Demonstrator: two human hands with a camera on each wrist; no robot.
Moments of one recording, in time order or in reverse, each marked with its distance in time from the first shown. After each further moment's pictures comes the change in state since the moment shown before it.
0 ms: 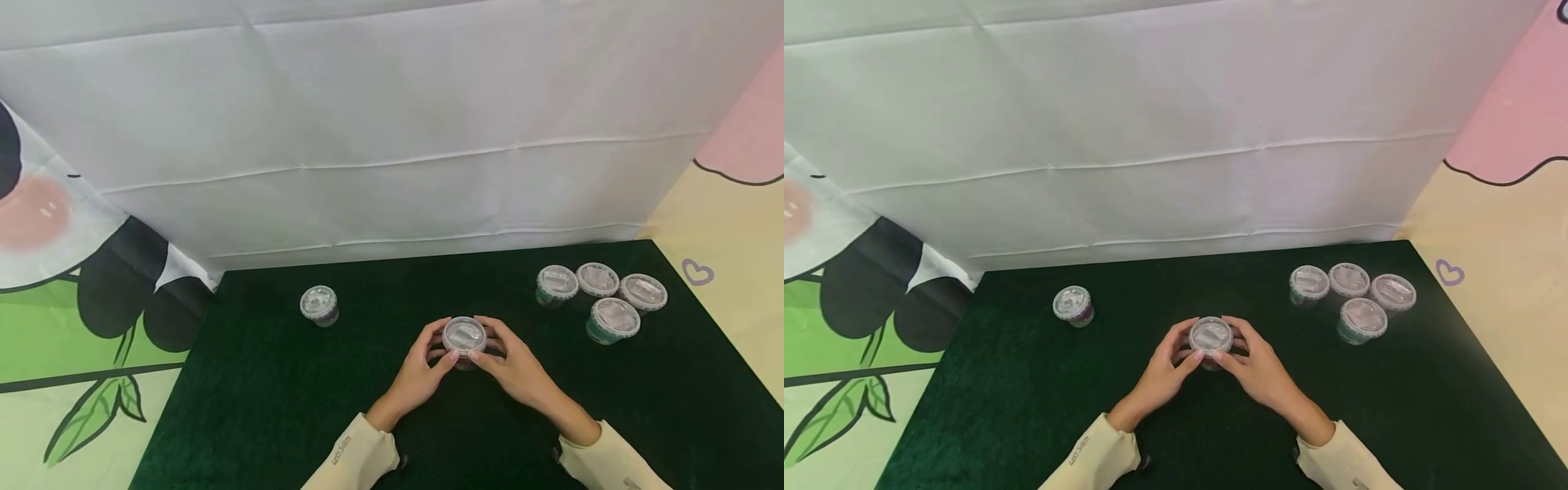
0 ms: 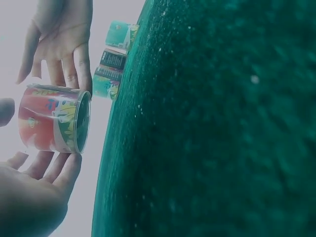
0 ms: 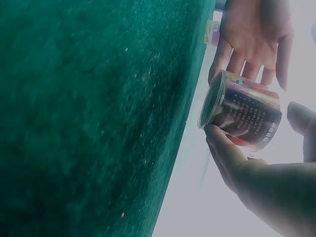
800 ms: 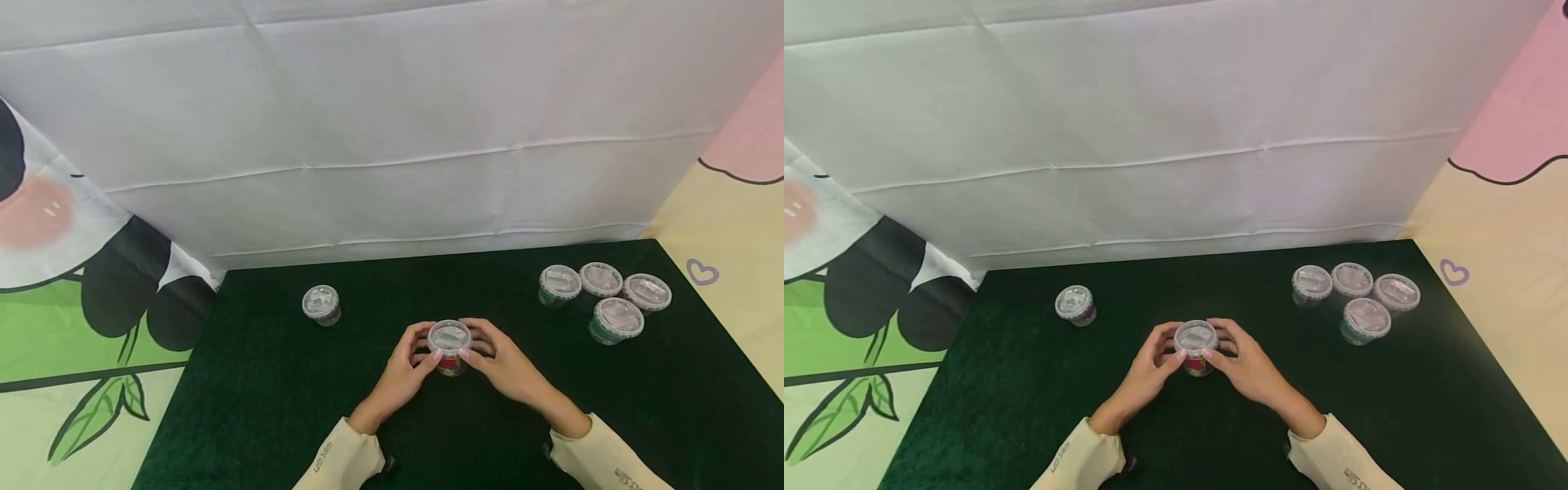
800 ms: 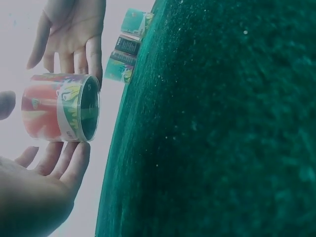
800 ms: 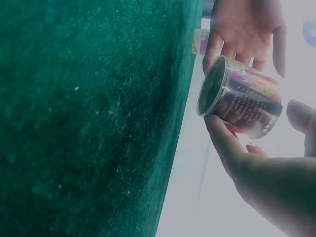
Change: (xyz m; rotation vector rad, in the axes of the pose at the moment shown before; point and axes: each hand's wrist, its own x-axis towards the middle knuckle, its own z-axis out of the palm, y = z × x) left_hand -0.012 0.003 -0.023 -0.036 0.018 -0.127; right_hand 0.011 -0.009 0.009 0.036 -0.099 0.021
